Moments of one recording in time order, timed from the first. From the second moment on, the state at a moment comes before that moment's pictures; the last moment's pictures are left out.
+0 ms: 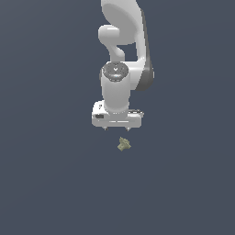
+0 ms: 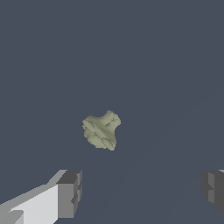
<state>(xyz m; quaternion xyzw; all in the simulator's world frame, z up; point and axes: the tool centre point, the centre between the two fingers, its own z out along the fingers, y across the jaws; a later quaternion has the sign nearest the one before) 0.006 -0.003 0.152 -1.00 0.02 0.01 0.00</state>
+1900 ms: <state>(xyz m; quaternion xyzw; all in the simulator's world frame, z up) 0.024 0.032 0.083 -0.92 0.39 0.00 0.00</state>
